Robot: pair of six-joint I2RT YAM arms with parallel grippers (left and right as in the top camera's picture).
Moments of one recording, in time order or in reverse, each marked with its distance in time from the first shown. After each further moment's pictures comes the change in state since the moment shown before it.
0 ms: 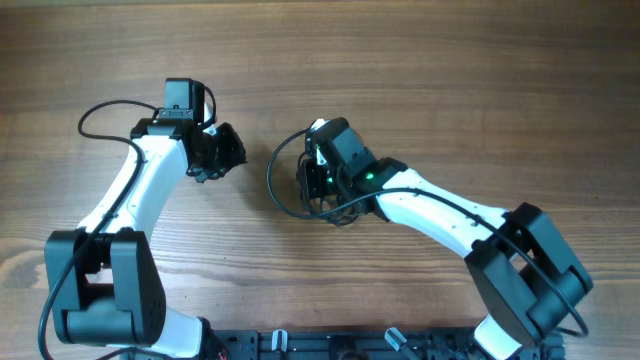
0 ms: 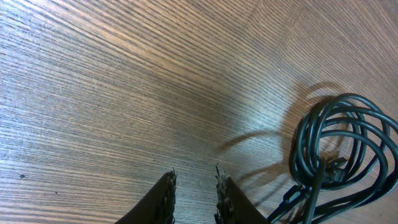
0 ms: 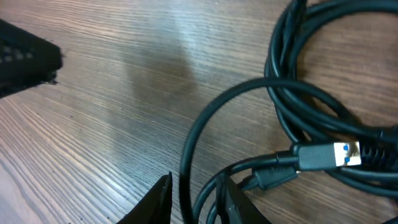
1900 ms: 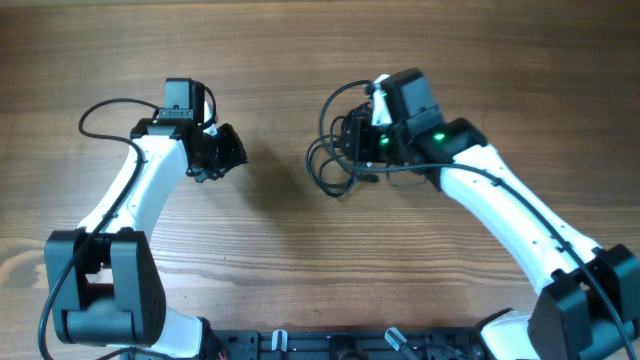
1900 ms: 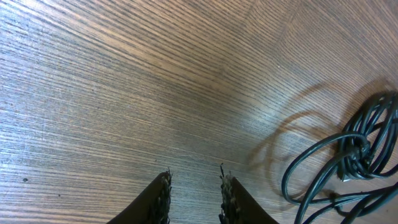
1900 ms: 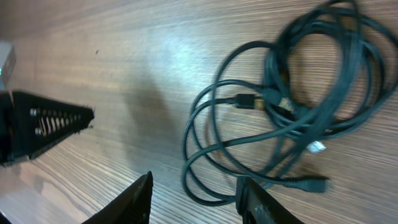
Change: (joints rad) left arm 0.000 0.000 0.000 -0.001 0.000 0.031; right arm -0.229 -0.198 0.148 -0.367 -0.092 -0.045
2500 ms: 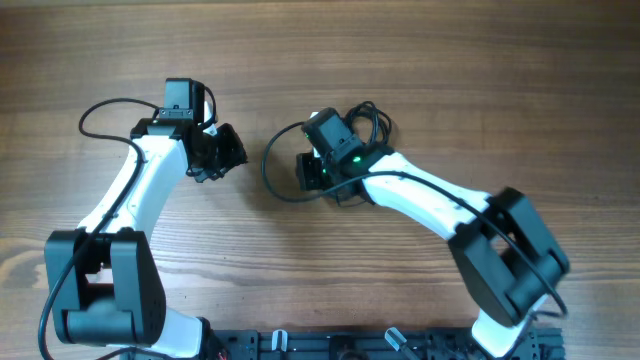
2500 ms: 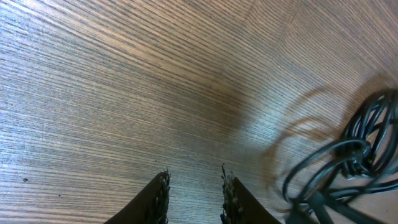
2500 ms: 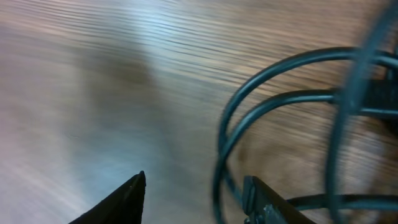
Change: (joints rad) left arm 0.000 0.000 0.000 0.000 0.000 0.000; right arm 0.222 0.303 0.000 0.192 0.193 0.015
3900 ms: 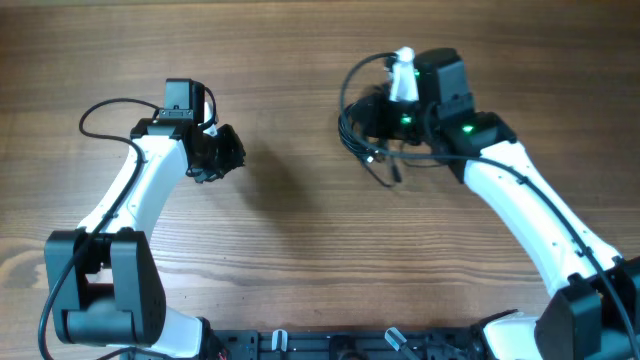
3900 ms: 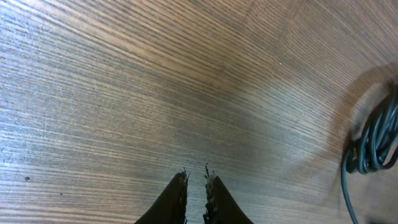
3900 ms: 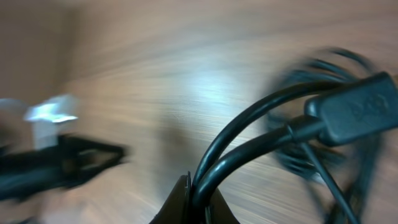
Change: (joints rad) left arm 0.000 0.000 0.000 -0.008 0.000 0.011; right arm -0.376 -0.334 -0.007 -0.113 -0.303 0.006
